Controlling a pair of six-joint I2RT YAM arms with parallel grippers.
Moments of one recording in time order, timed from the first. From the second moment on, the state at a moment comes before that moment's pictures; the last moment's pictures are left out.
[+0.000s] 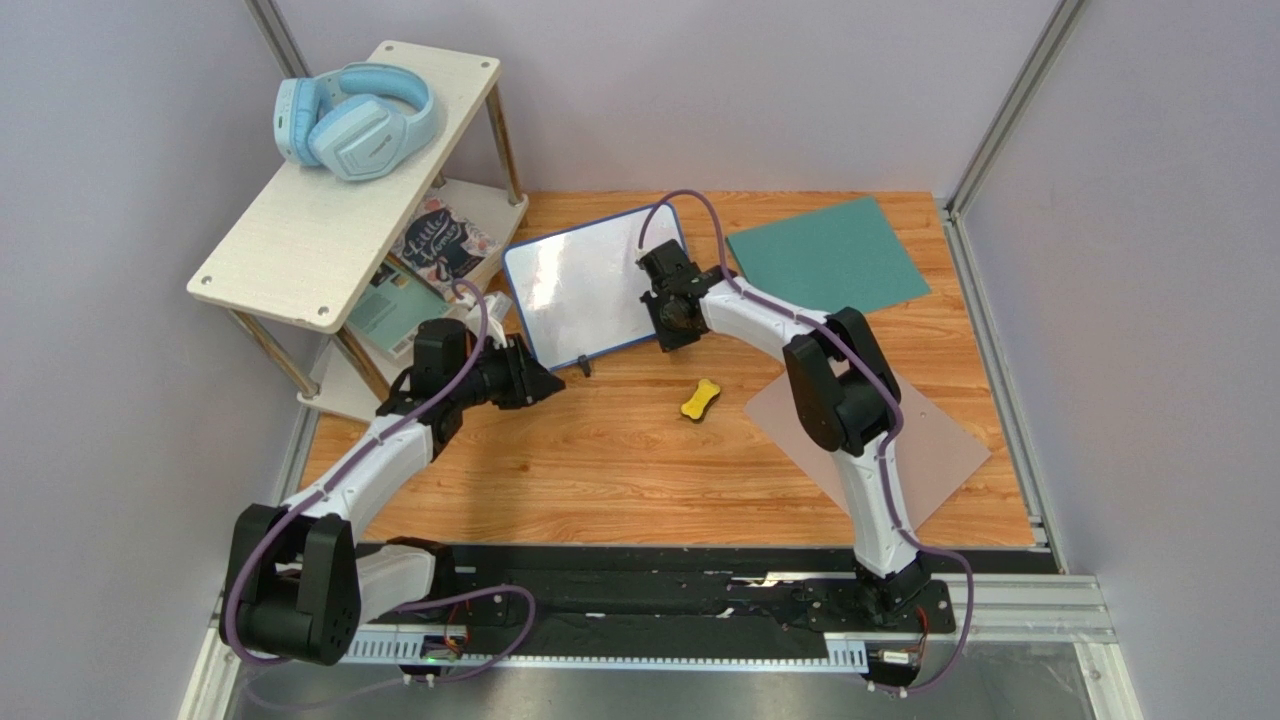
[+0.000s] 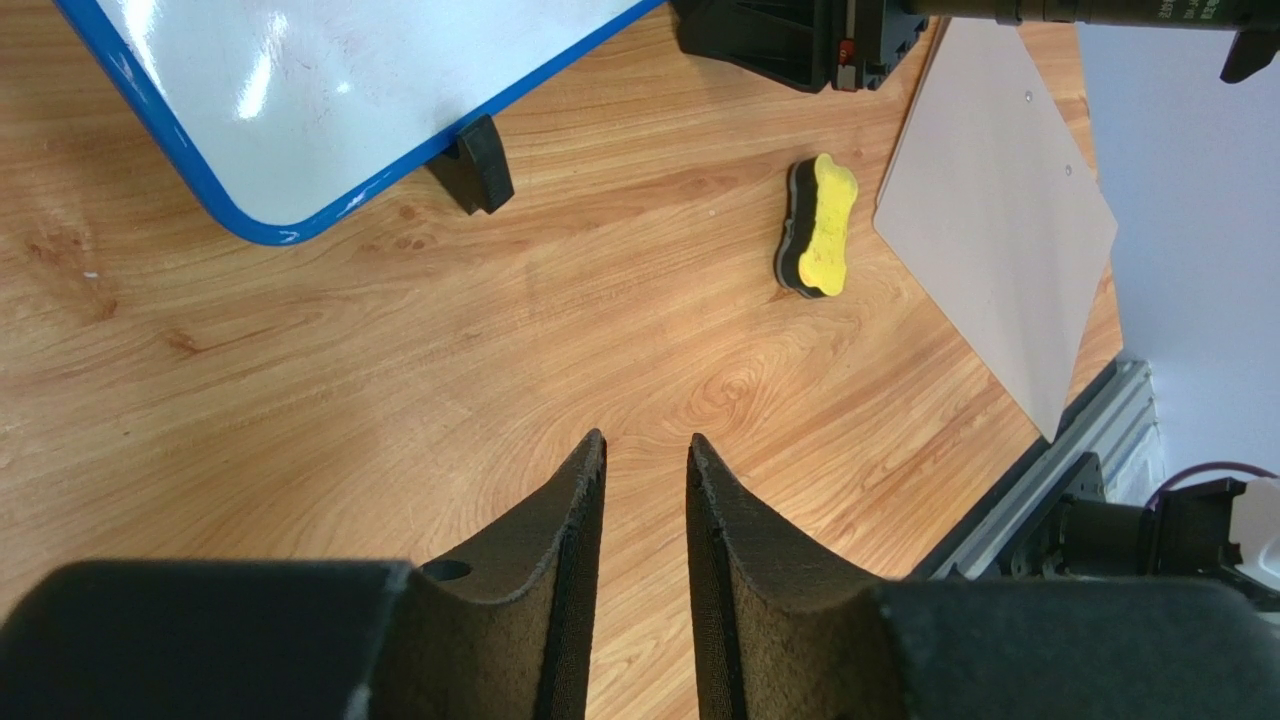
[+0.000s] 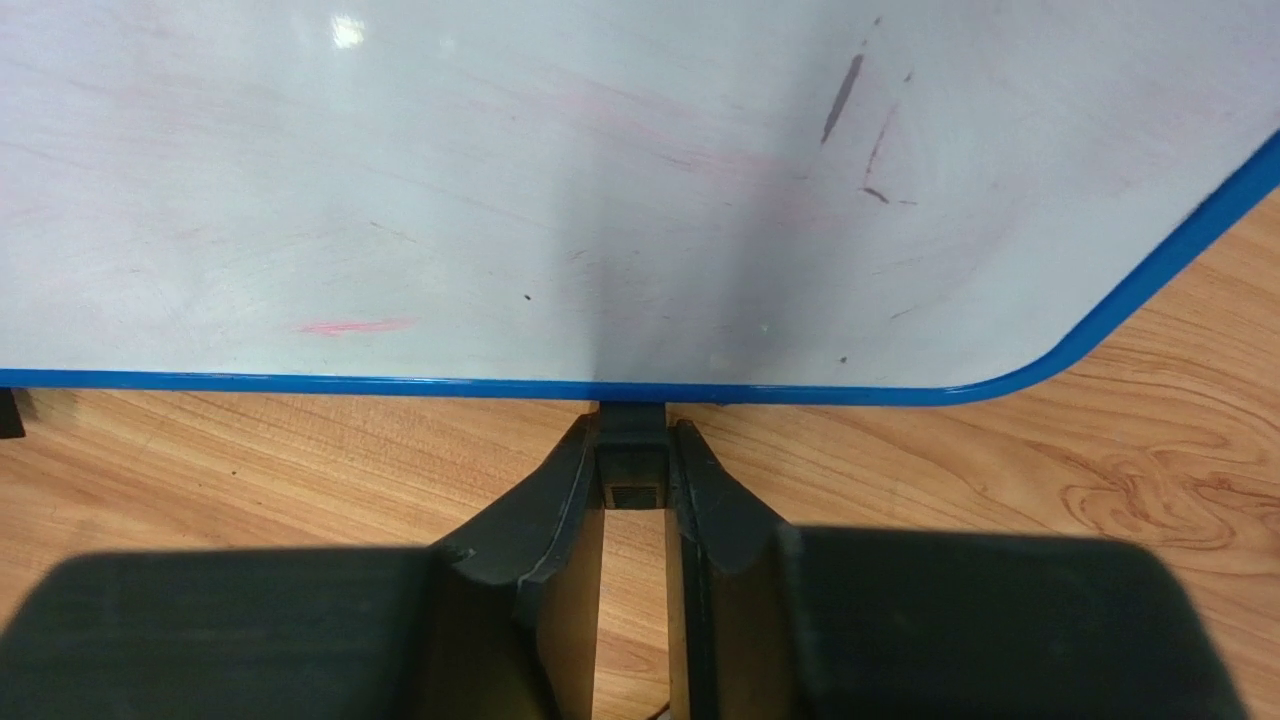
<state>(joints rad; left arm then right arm) -0.18 1.16 0.56 0.02 0.56 -0.44 0.60 2.20 1.69 -0.54 0.10 0.20</state>
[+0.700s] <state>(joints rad) -0.18 1.11 0.55 0.01 0.56 -0.44 0.61 2.02 1.42 -0.45 0.11 0.31</state>
